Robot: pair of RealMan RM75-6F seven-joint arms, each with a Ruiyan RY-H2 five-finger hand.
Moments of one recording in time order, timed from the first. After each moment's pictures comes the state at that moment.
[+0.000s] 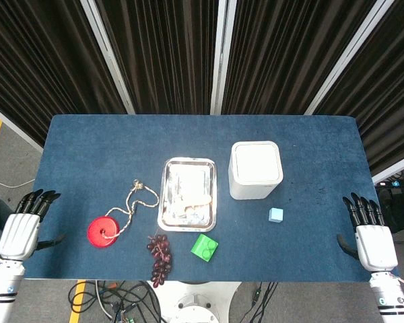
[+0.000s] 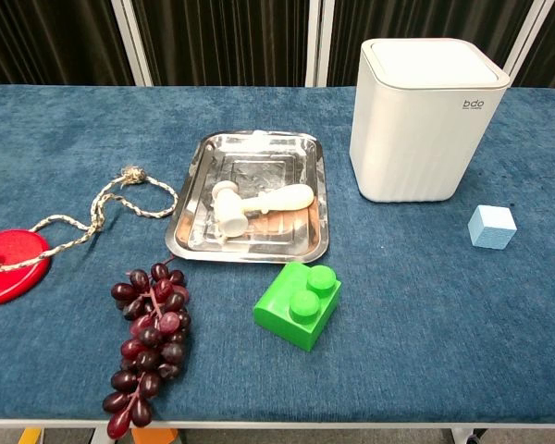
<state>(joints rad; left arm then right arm) -0.13 -1.21 -0.03 -1.59 1.54 1.48 0.02 0.11 -1.14 0.01 -1.61 -1.51 1.39 -0.09</state>
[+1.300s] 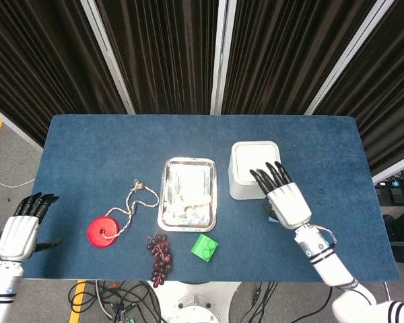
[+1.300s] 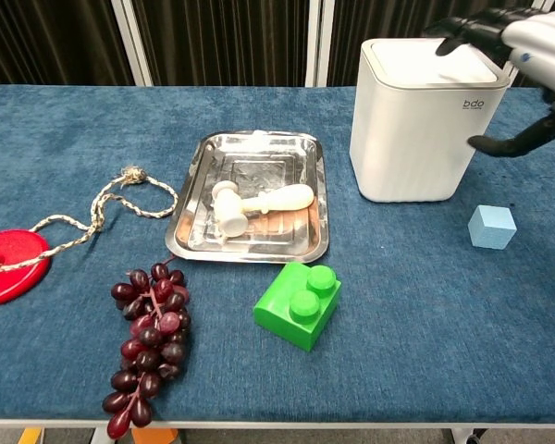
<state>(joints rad) -0.13 -1.21 -0.02 -1.56 1.51 1.45 -0.01 0.49 -1.30 0.19 -1.73 -1.44 1.05 -0.43</state>
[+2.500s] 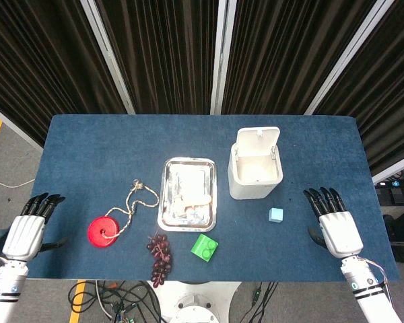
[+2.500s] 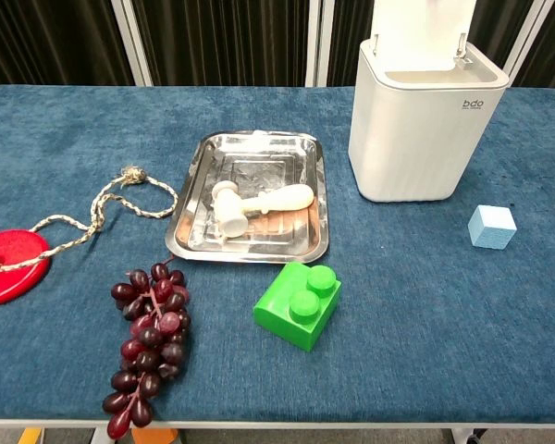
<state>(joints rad) -0.14 -1.22 -0.02 -1.57 1.52 1.44 0.01 0.28 -1.13 -0.02 -1.77 -1.46 1.25 -0.27</state>
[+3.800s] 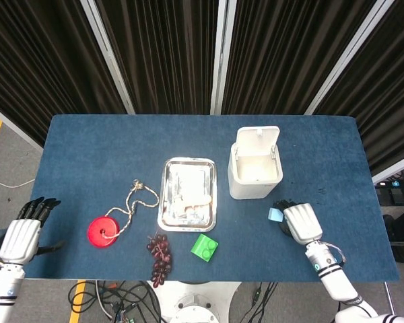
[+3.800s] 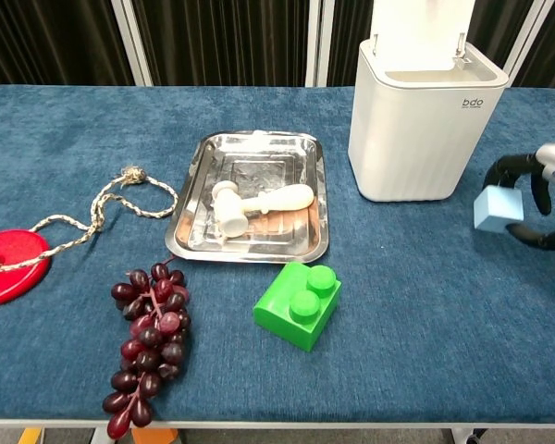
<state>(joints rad) -0.12 -1.23 -0.01 -1.52 1.52 1.44 -0.04 0.41 -1.40 0.02 -1.52 -1.43 1.15 -0.29</state>
